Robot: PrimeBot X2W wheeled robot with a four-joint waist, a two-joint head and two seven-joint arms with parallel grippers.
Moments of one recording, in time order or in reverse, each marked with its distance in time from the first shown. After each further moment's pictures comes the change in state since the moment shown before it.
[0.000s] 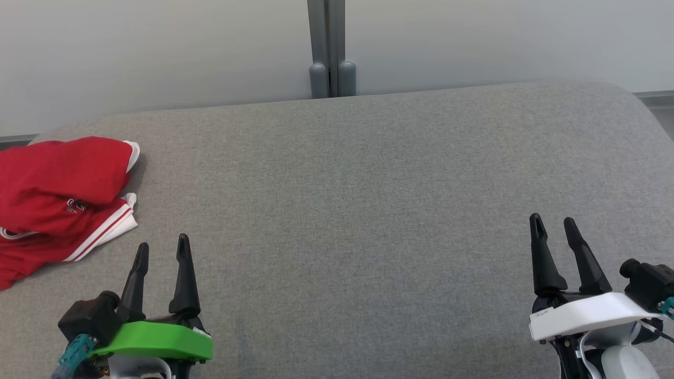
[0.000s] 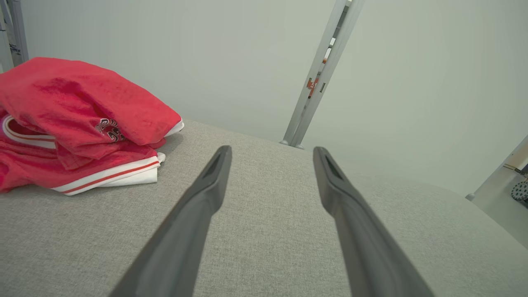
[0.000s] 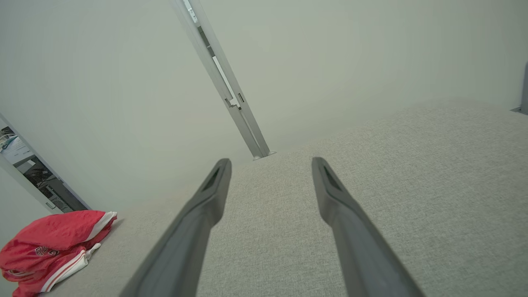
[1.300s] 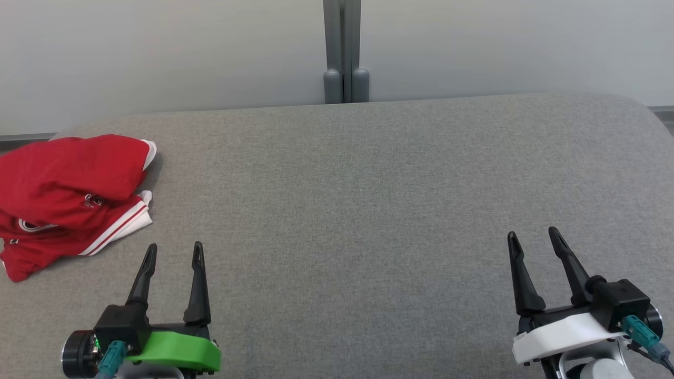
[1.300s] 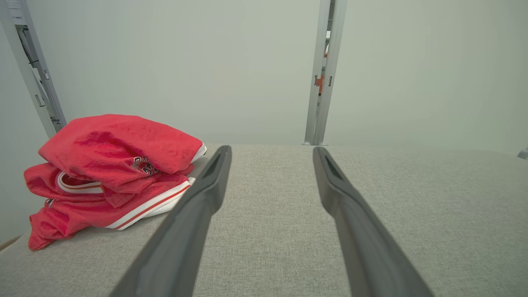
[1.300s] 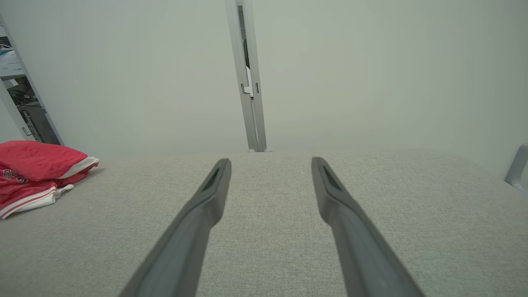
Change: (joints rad) left arm 0.009 0.007 -0.023 0.029 0.262 0.017 -0.074; right arm 0.034 0.007 0.033 0.015 -0.318 0.000 -0.078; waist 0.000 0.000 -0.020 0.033
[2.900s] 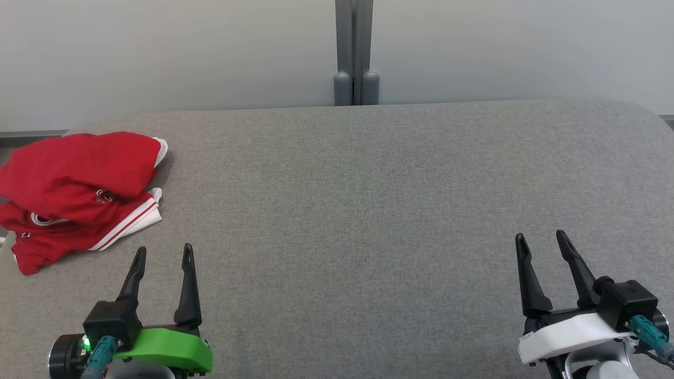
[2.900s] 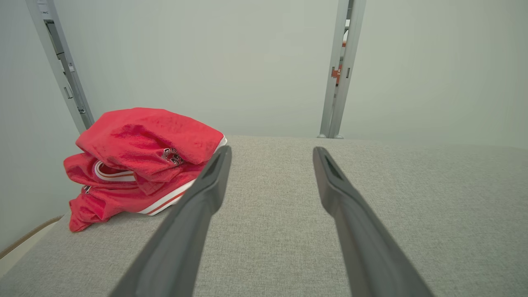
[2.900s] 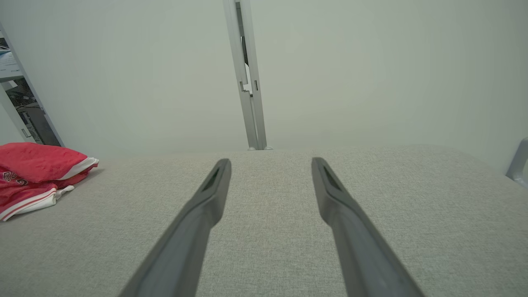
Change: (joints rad) left arm 0.030 0.029 -0.002 -0.087 -0.015 0.049 0.111; right arm 0.009 0.007 -0.029 -0.003 0.012 0.000 0.021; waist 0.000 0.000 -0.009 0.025
